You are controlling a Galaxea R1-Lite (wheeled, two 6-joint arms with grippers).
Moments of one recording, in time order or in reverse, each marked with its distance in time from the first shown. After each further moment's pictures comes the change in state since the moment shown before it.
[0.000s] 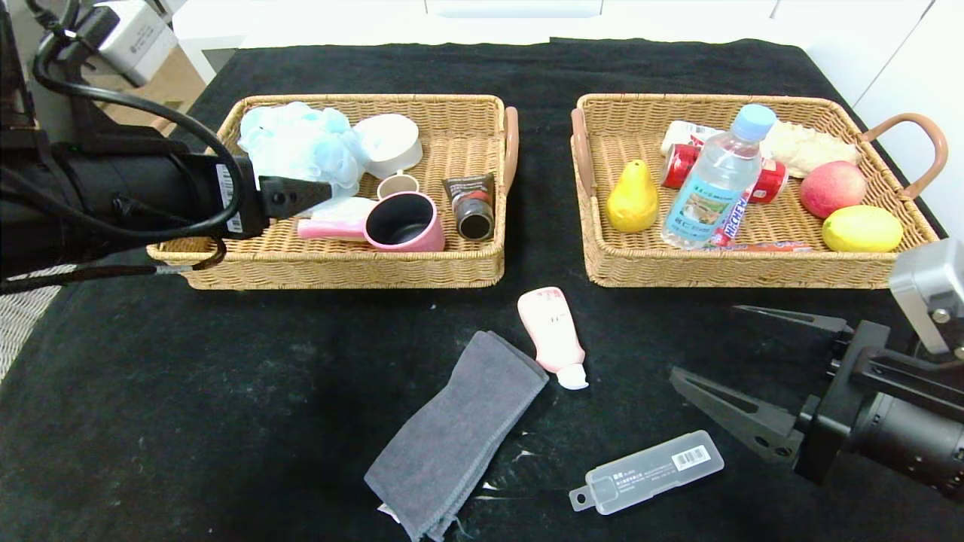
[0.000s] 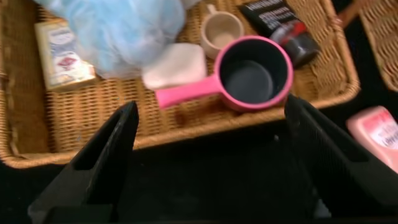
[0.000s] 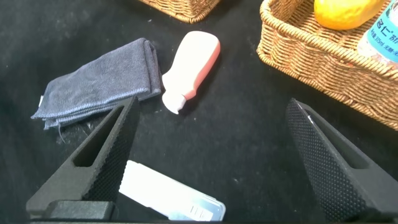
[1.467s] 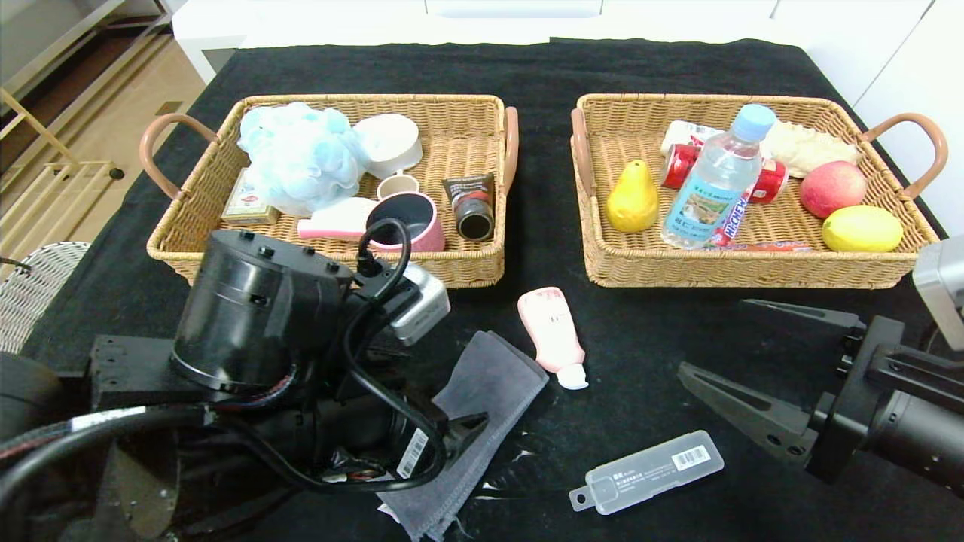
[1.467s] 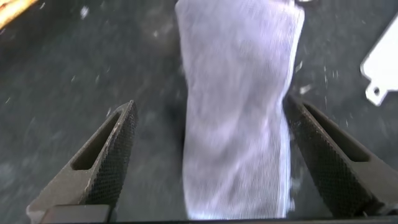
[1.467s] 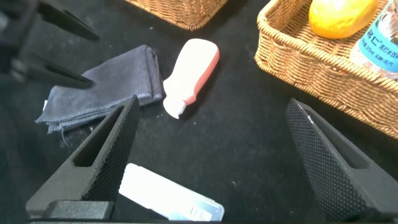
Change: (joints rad) left arm -0.432 0.123 0.284 -0.024 0.075 0.067; right arm 0.001 -0.023 -0.002 0.000 0.001 0.000
